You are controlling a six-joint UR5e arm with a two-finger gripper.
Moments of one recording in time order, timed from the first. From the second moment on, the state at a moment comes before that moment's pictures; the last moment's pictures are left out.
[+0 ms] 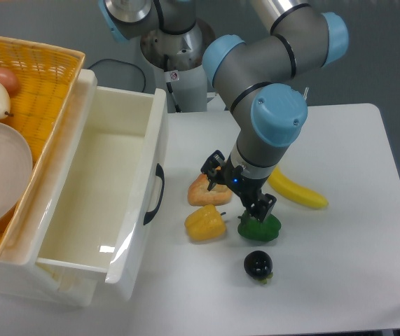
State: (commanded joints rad) arm 2.53 -1.96 -1.38 -1.43 1.39 1.22
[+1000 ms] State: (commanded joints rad) arm 2.51 -1.94 -1.51 -1.23 1.43 1.26
